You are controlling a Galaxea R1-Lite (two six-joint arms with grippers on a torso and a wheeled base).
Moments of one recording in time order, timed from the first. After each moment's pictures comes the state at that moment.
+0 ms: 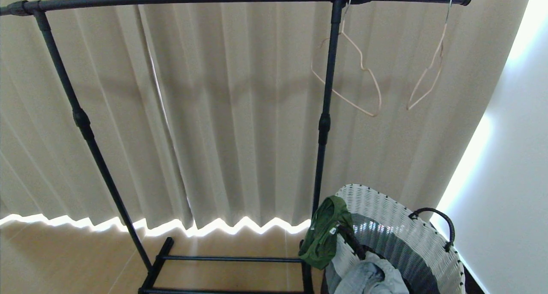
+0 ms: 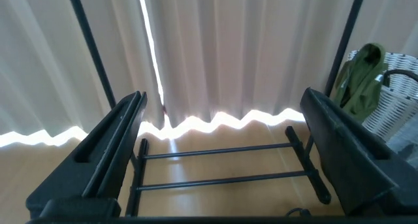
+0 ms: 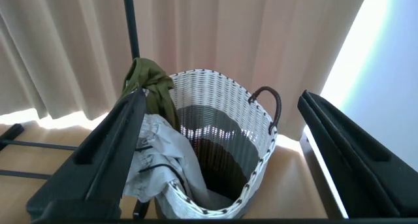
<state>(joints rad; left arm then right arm) 0.00 0.00 -0.01 0.03 -0.09 0.06 0.01 0.00 -0.01 0.02 0.02 -0.01</state>
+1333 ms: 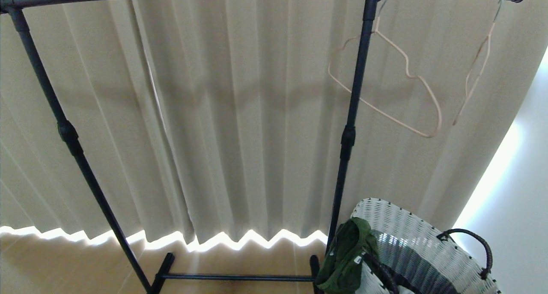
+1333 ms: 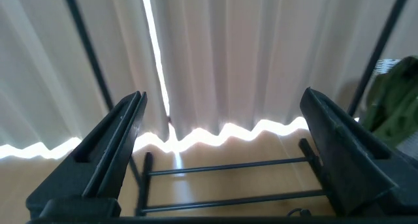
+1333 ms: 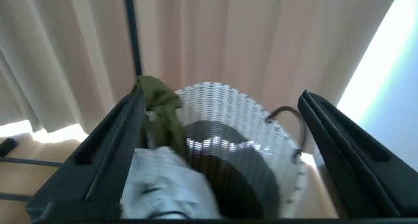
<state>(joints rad) 0.00 0.00 -0.01 0.02 -0.09 0.06 0.01 0.00 -0.01 0.01 0.02 0.00</state>
